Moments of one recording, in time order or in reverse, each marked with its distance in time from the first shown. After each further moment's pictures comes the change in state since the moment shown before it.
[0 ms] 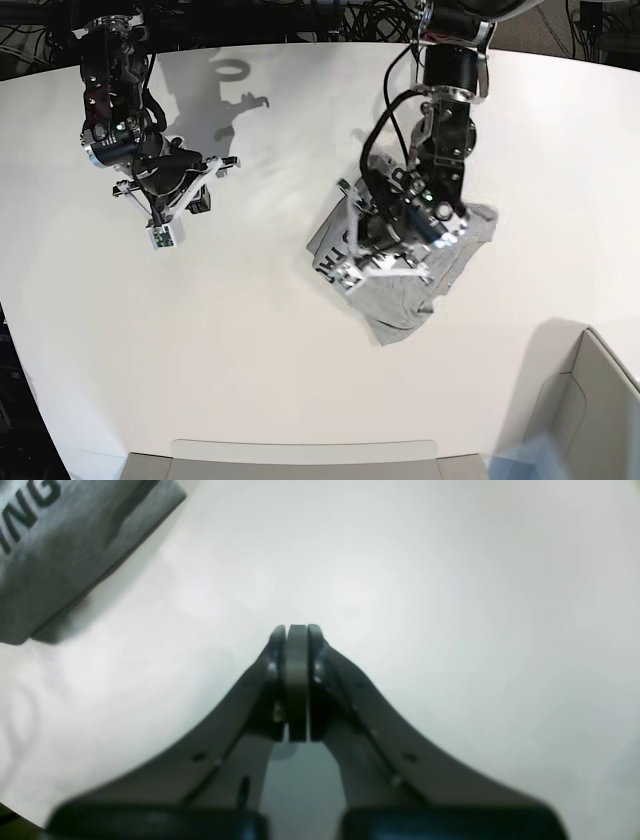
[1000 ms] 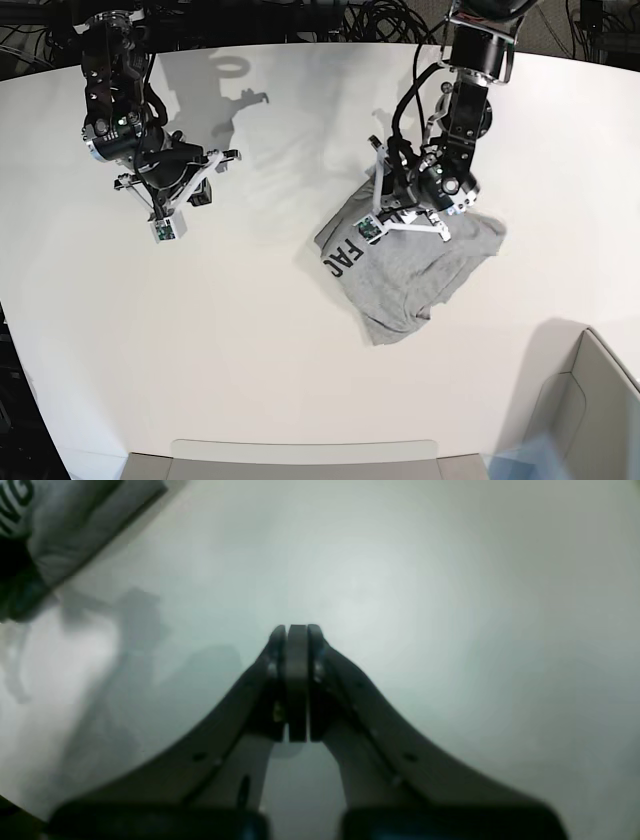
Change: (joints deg) left arm 4.4 -10.4 1.7 -5.9 0.2 0.2 -1.6; right arm -1.4 0.0 0.0 0.0 0.0 0.0 0.1
